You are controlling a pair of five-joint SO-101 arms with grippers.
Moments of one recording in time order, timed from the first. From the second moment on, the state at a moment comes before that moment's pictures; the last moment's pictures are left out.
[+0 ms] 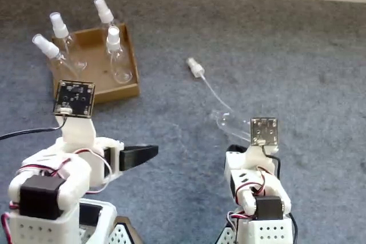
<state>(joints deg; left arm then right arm) 1.5 -68.7 37.4 95.9 8.7 -5.5 -104.5 95.6 60.4 -0.3</state>
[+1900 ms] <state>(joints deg) 33.4 -1.8 9.8 81.5 35.6 45.5 -104.5 95.6 71.6 -0.3</state>
